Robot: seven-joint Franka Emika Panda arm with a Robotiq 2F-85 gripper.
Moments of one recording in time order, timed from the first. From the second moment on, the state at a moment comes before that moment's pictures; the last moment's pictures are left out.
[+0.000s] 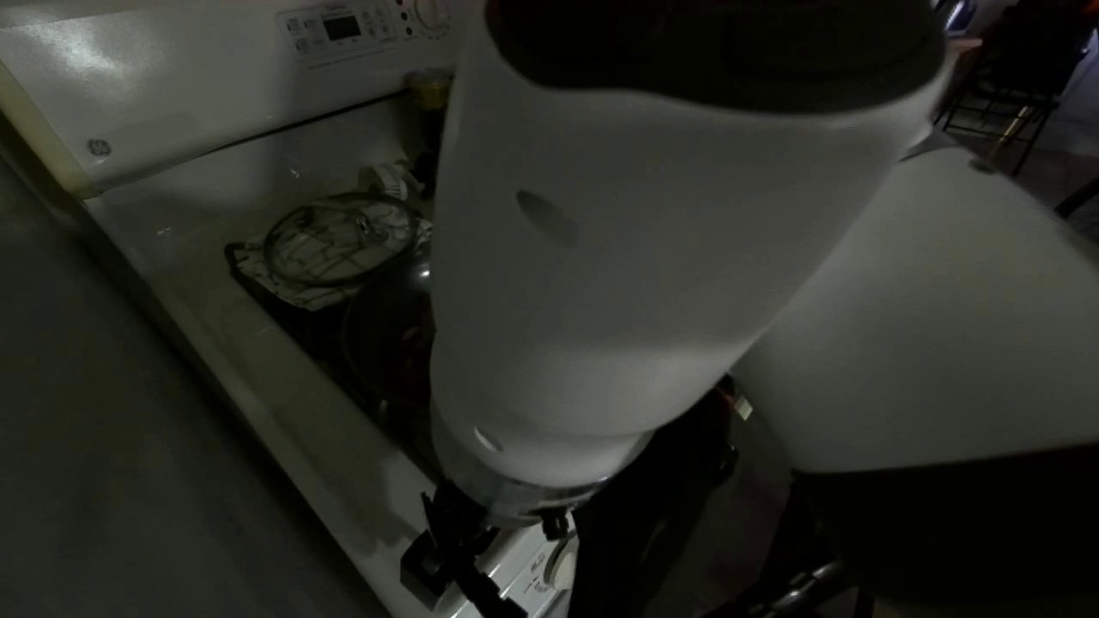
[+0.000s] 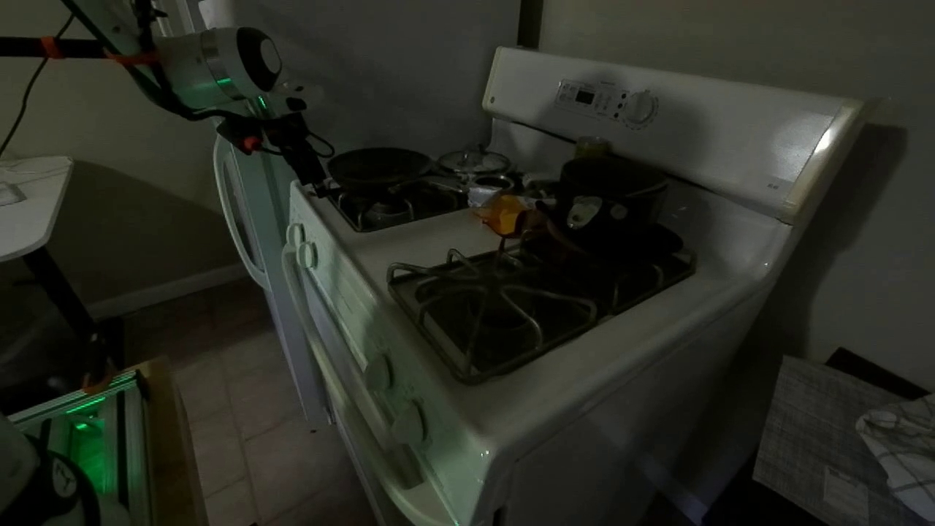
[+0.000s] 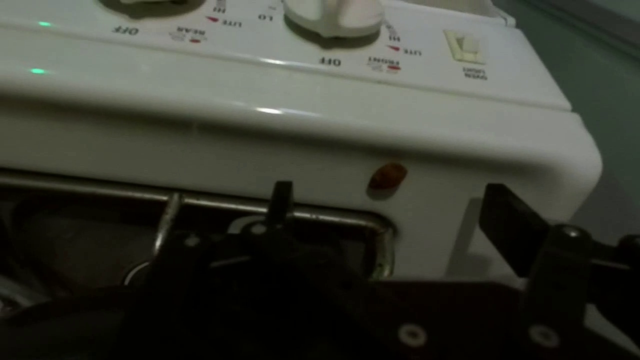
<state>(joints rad) 0.70 0.25 0.12 -2.11 -0.38 2.51 1.02</state>
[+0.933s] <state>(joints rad) 0.68 0.24 0.15 -2.11 -0.38 2.50 1.25</state>
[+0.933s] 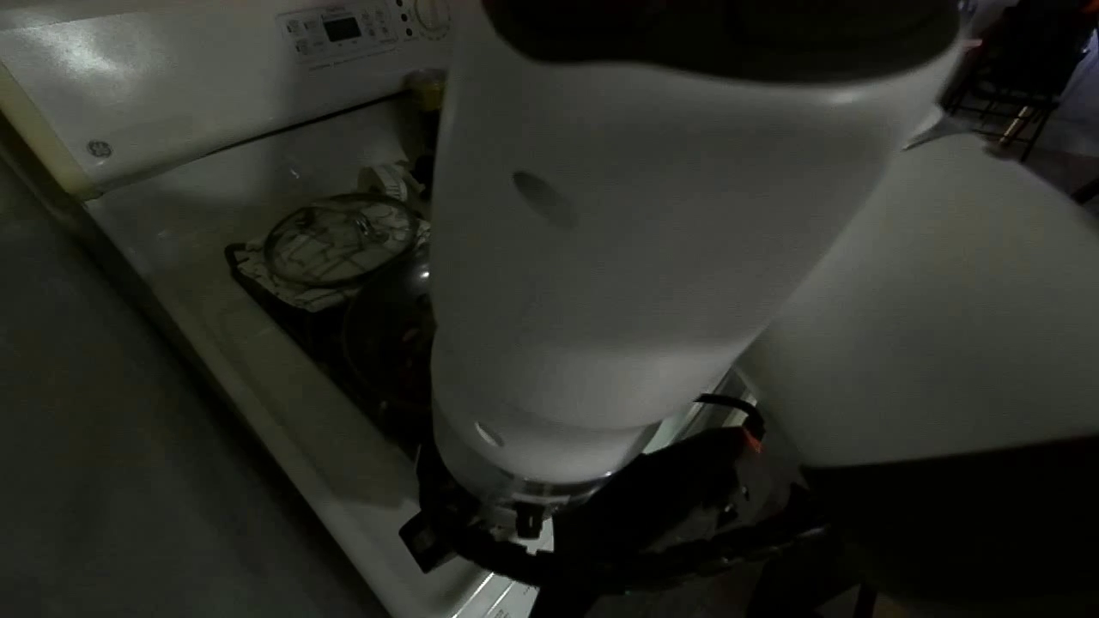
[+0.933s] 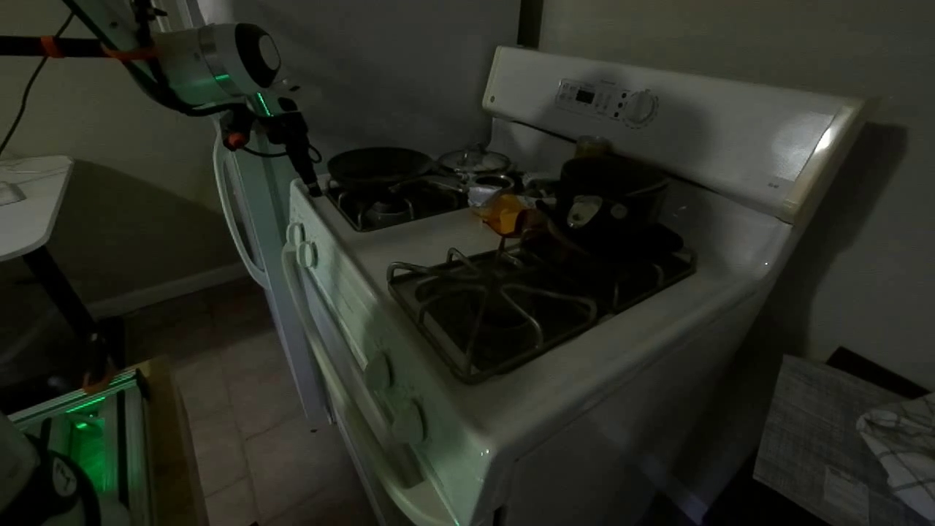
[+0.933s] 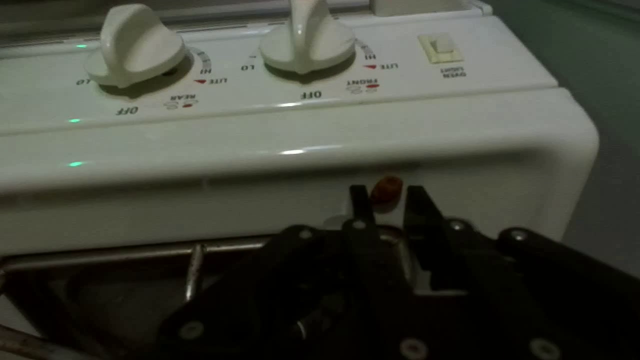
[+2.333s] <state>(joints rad) 0.50 0.12 0.26 -2.16 -0.15 2.64 1.21</state>
